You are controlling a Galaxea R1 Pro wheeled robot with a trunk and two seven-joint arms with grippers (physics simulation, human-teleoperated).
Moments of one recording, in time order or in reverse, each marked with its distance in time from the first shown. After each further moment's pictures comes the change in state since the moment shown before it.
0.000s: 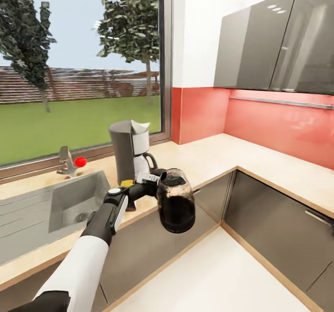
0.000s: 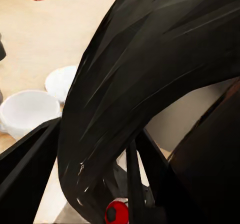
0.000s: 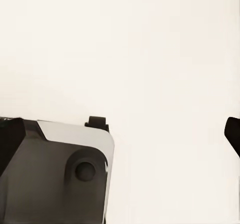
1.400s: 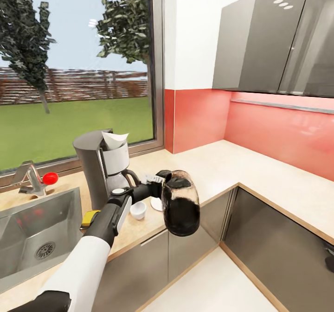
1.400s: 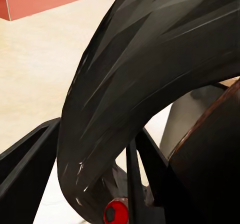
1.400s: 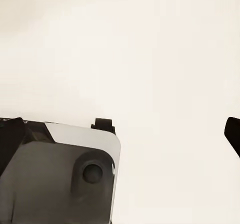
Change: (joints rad) left arm 0.002 -0.001 -0.067 0.005 0.050 0.002 -0.004; right arm 0.000 0.017 0.002 0.000 0.000 -0.001 -0.001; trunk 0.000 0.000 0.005
